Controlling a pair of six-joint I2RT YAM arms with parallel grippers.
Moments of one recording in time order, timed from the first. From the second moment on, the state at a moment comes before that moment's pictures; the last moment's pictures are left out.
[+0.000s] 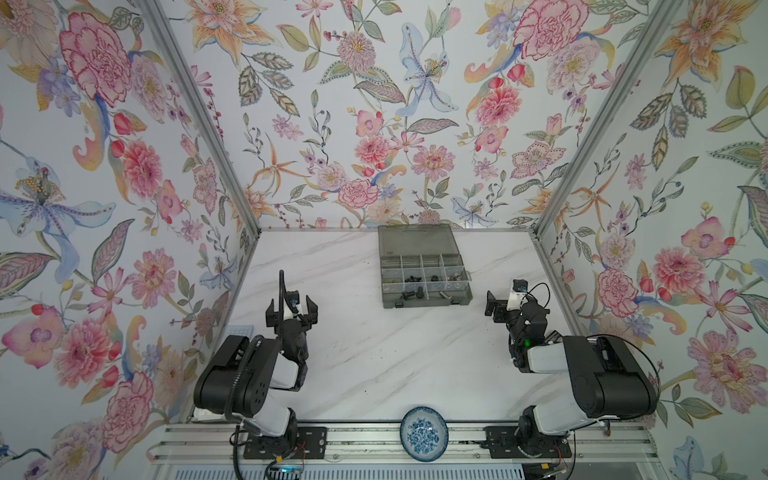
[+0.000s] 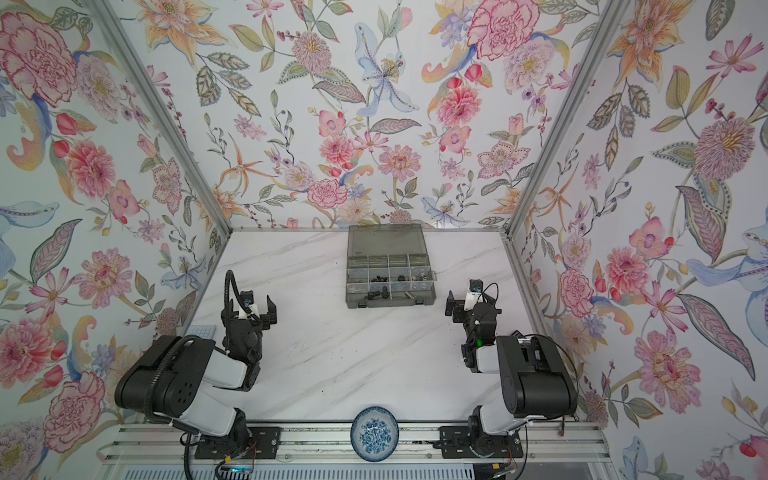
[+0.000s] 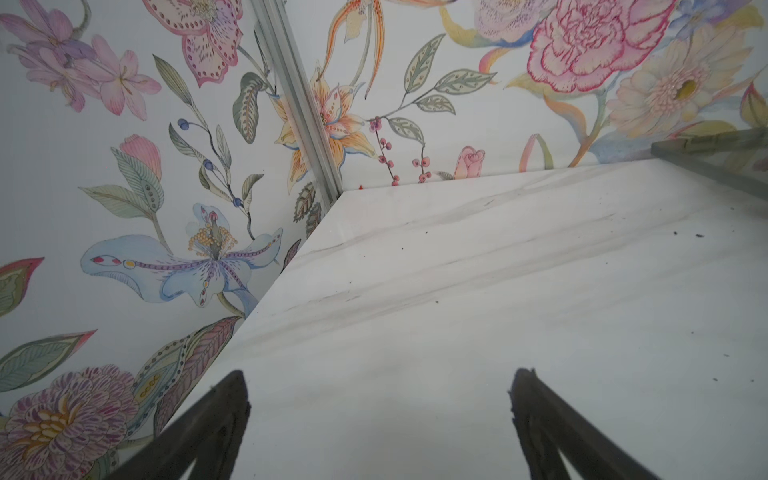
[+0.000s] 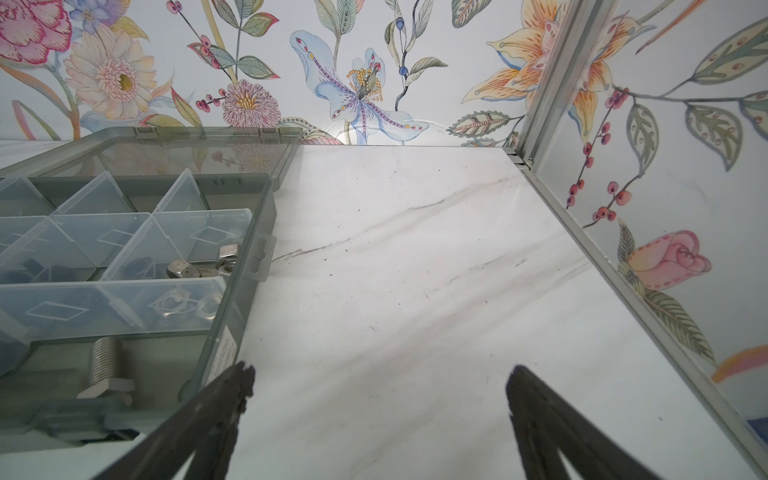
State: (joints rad) left arm -0.12 1.58 0.16 1.30 -0.43 0.18; right arm 0.02 1.54 0.31 0.98 0.04 -0.03
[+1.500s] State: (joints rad) left arm -0.12 1.58 0.16 1.34 -0.45 0.18; right arm 0.02 1.54 0.31 0.98 0.04 -0.03
